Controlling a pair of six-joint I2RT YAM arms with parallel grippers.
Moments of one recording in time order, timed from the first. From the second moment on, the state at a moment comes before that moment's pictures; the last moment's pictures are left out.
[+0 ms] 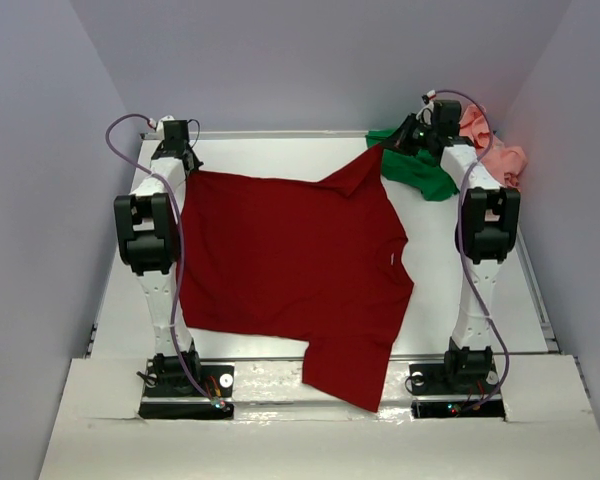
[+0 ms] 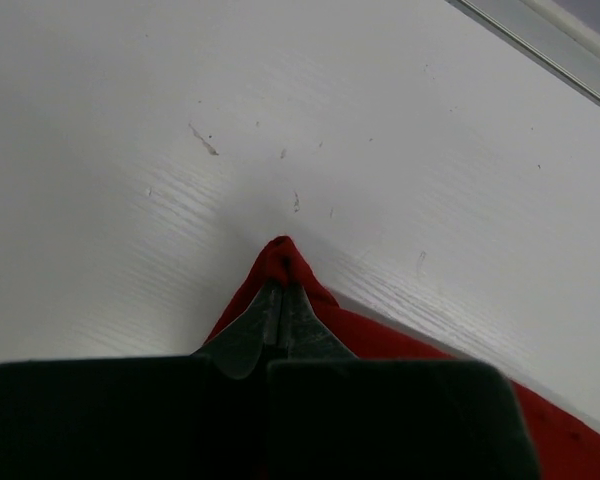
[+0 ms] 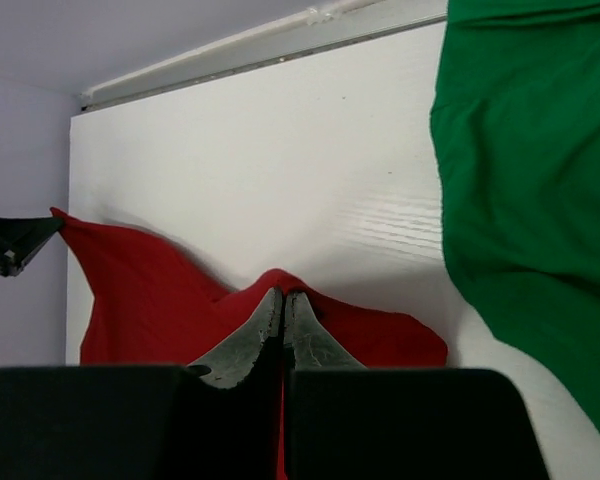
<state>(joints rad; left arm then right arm) 0.05 2.18 1.74 -0.27 -0.22 -0.42 0.00 2.33 2.02 -0.23 -0.59 0.55</state>
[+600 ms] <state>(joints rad) 0.05 1.97 1.64 -0.31 -0.20 -0.40 0.00 1.91 1.63 -0.21 -0.63 0.55</state>
